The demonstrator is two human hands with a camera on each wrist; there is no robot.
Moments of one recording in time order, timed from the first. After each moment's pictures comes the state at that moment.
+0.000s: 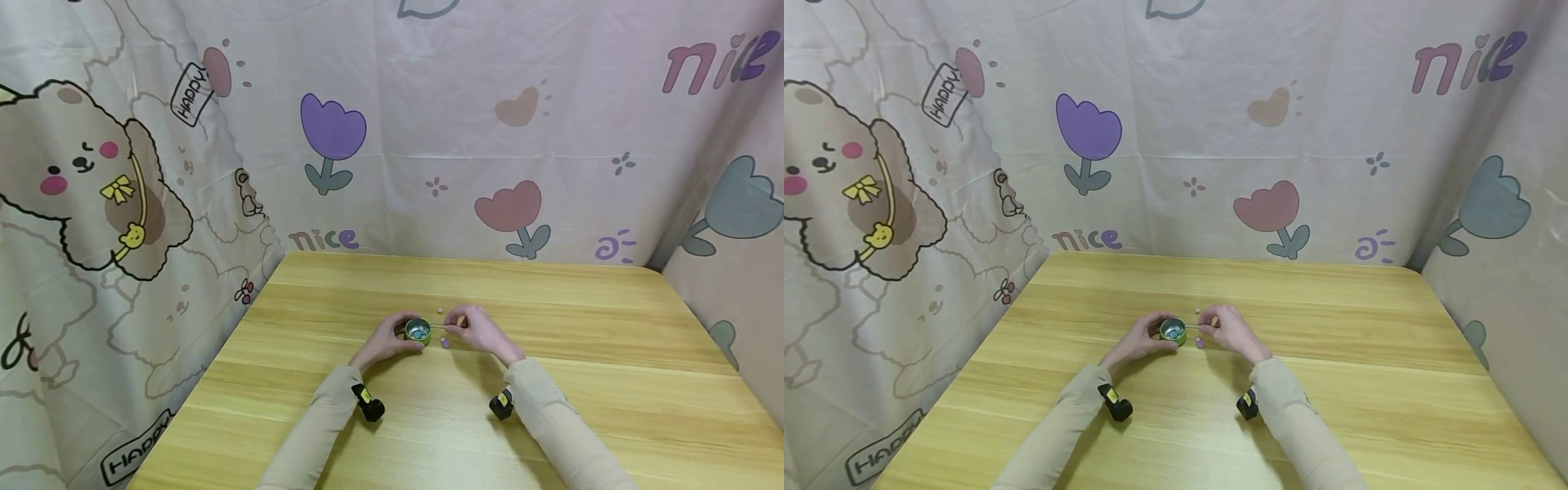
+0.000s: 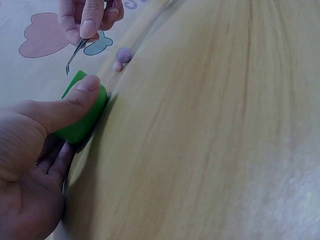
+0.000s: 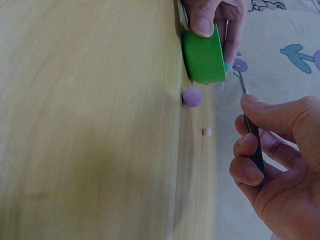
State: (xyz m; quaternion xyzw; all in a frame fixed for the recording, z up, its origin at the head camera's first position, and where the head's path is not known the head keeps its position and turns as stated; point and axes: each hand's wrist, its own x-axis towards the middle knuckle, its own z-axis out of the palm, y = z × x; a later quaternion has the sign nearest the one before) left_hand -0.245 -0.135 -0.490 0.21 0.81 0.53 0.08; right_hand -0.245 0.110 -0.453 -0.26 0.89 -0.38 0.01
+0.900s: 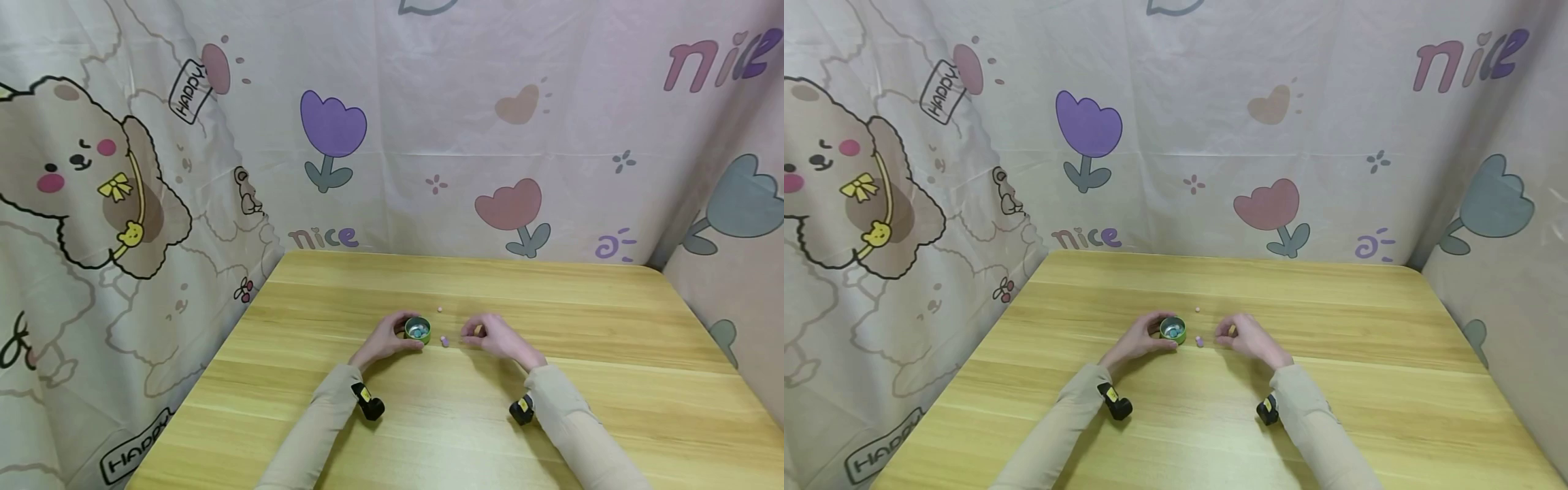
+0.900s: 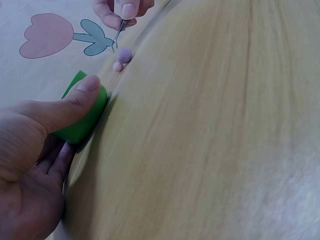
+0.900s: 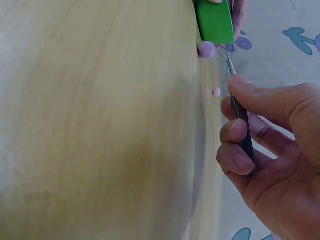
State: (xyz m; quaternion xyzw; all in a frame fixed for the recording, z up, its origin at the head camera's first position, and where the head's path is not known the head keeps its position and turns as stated) left_hand -0.235 -0.137 -0.472 0.23 0.81 0.53 0.11; right_hand -0.237 0.143 -0.462 -0.26 0.89 -0.37 0.06
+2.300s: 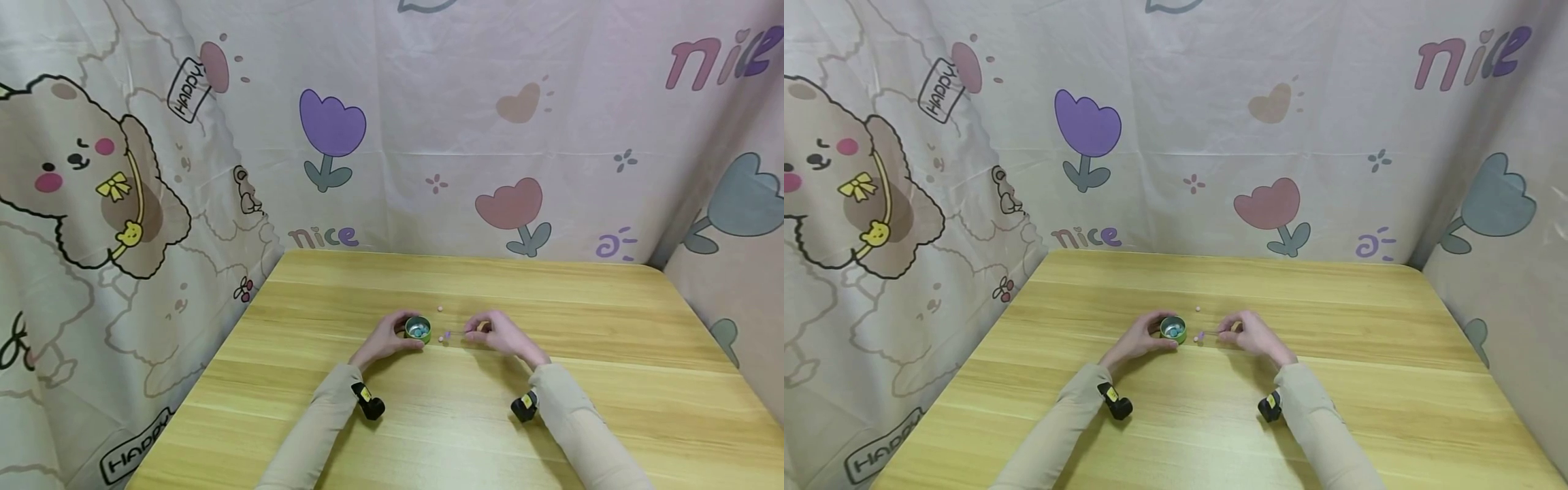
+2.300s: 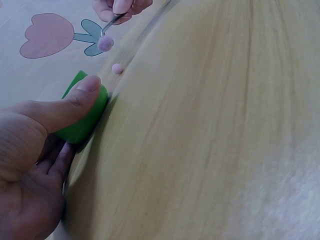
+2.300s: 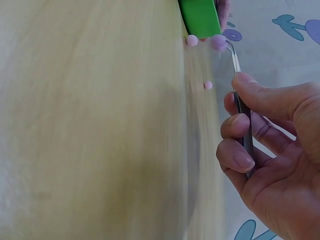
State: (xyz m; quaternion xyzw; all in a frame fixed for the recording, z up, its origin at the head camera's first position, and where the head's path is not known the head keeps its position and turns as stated) left_hand -0.227 -0.137 -0.458 0.22 0.81 0.53 0.10; right_hand -0.240 0.155 -0.463 -0.25 0.86 -0.43 0.09
